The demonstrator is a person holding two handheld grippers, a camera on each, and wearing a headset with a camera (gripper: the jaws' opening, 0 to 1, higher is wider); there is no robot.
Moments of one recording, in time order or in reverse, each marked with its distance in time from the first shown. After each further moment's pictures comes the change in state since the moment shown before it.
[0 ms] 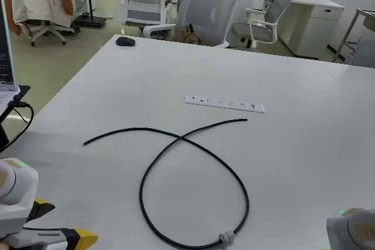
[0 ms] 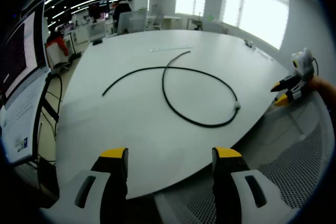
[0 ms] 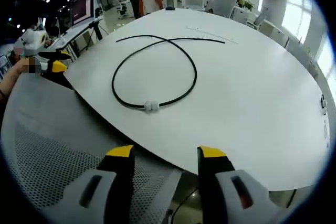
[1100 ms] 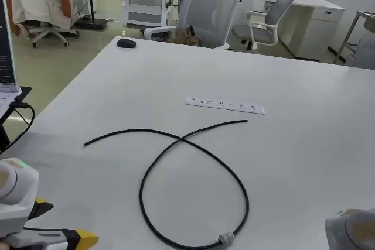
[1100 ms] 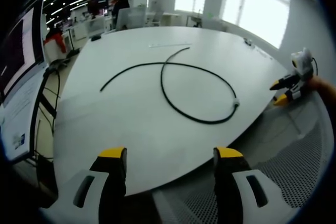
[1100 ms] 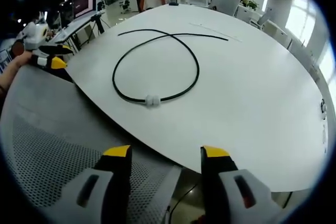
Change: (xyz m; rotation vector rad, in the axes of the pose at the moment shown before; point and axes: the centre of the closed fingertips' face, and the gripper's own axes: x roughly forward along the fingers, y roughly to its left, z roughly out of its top) left arm -0.001 0.001 0.000 -0.002 -0.001 0.015; right arm 0.002 -0.002 -0.002 0.004 0.008 0.000
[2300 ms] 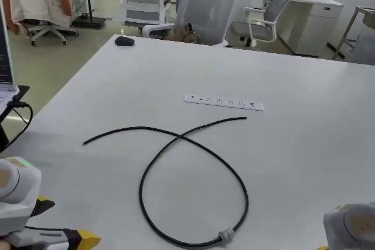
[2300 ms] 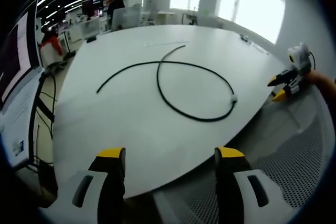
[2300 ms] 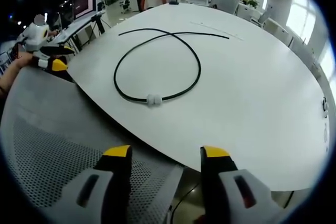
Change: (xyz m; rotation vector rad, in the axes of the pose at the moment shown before) left arm 0.004 -0.003 0.000 0.053 0.013 -0.020; right arm 0.001 0.002 -0.002 0.010 0.006 0.014
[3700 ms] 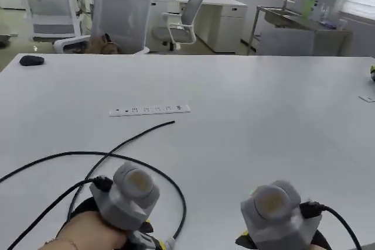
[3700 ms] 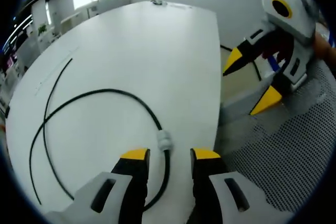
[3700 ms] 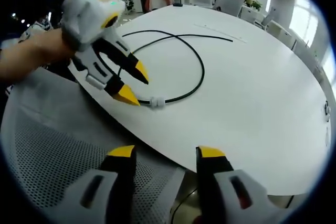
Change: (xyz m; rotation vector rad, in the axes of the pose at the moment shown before) left arm 0.164 -0.209 0.060 0.533 0.210 -0.458; right arm 0.001 0.003 0.004 -0.022 -0.015 0.026
